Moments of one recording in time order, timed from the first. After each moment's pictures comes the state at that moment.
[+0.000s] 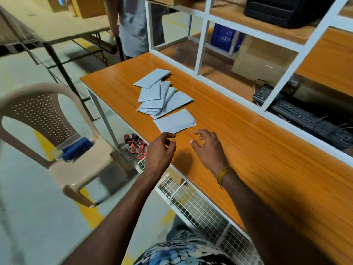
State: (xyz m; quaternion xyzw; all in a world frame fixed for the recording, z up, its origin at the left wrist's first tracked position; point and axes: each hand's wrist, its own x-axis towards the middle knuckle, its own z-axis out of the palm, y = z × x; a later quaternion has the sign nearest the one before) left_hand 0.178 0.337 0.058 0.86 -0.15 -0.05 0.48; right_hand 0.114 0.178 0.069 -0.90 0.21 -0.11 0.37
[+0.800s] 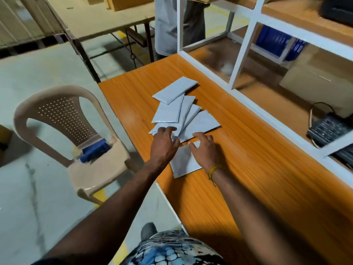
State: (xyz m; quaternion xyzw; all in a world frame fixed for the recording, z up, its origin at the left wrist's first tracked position) left_hand 0.396 0.272 0.008 0.94 -0.11 -0.01 0.32; right_hand 0.345 0.124 -0.001 -0.91 0.18 -0.03 0.37
